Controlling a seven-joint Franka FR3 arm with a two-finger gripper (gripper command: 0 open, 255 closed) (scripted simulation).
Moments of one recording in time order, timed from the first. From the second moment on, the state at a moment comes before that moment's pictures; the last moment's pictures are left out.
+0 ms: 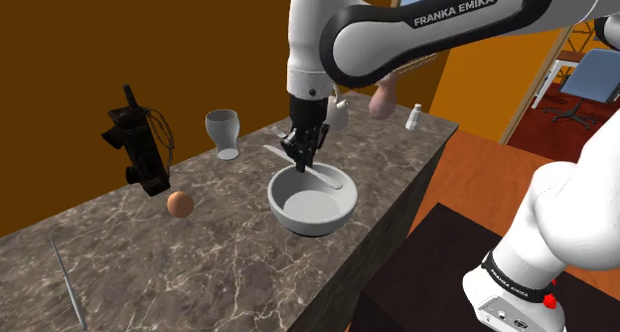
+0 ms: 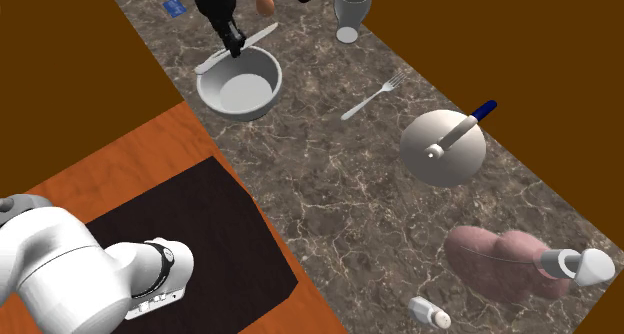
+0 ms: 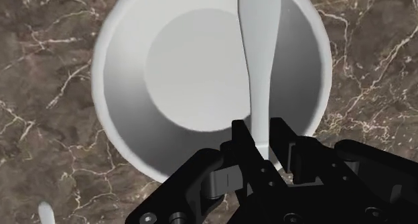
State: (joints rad) arm 0.26 -0.09 0.29 -2.03 0.08 1.95 0.41
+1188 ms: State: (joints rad) arm 0.37 0.19 0.38 -1.83 -0.03 2.03 0.65
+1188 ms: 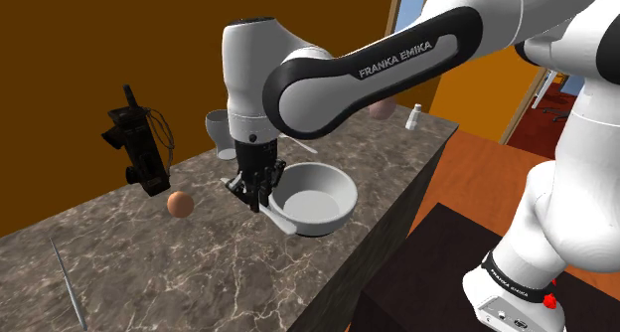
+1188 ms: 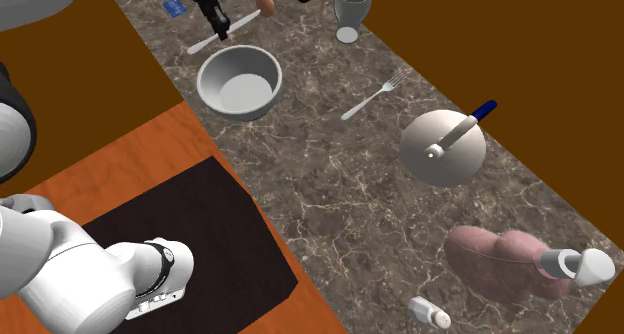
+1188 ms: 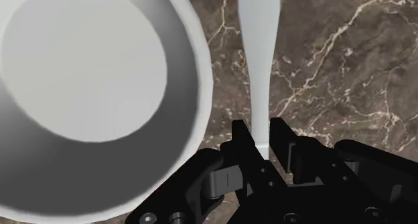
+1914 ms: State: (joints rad) arm 0.37 0.23 0.38 -1.91 -0.05 2.16 0.66
